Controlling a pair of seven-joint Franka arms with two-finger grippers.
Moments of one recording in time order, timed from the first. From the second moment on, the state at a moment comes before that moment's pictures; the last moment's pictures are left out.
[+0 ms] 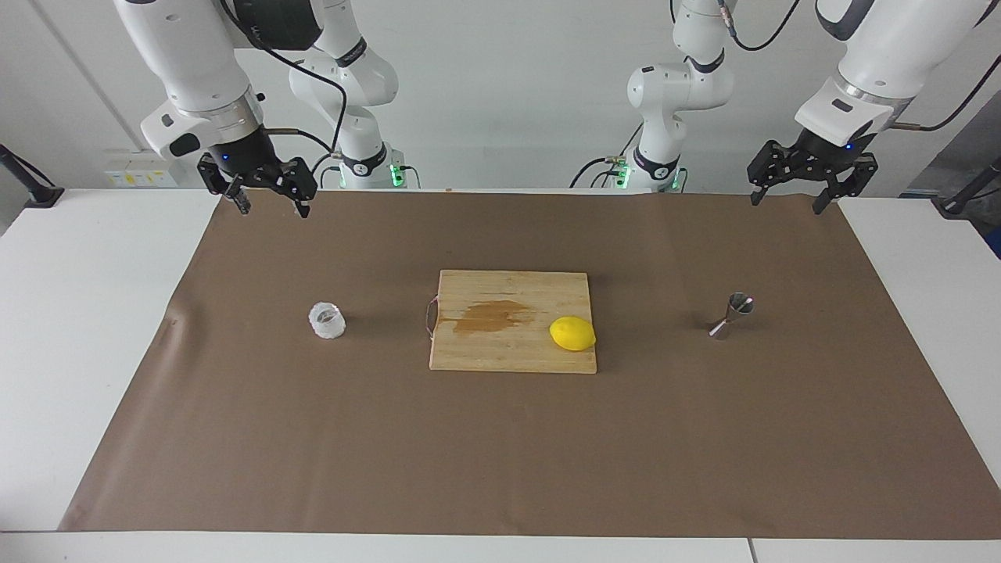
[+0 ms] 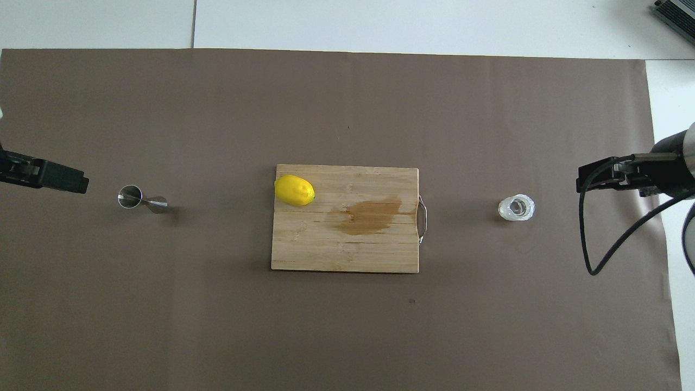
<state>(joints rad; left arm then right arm) 0.00 -0.03 -0.08 -1.54 -0.02 1.51 0.15 -0.02 -0.03 0.06 -1.62 -0.01 1.57 0.12</state>
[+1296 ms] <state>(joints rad) -0.01 0.00 -0.08 -1.54 -0.02 1.53 0.08 -0.02 -0.03 0.06 -1.62 -0.01 1.57 0.12</state>
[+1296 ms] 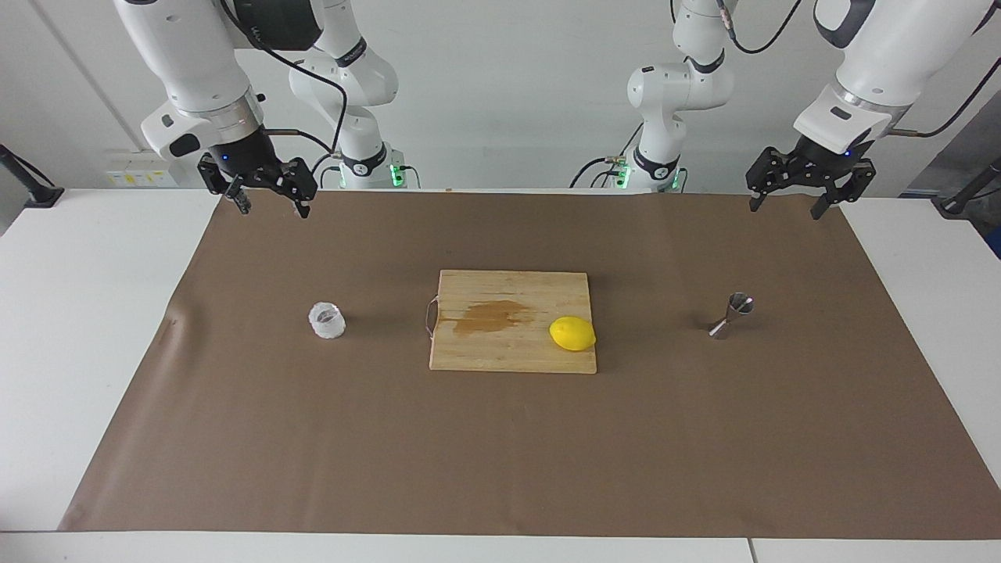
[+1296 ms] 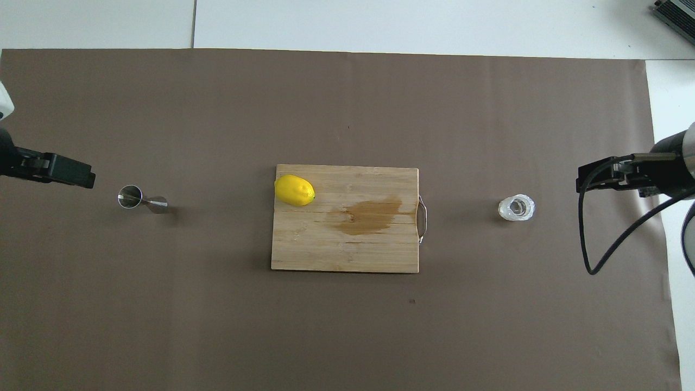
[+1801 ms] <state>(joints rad) 0.09 0.13 -0.06 -1.55 -0.03 1.55 -0.10 -0.02 -0.03 0.06 -1.62 -0.01 1.57 0.12</state>
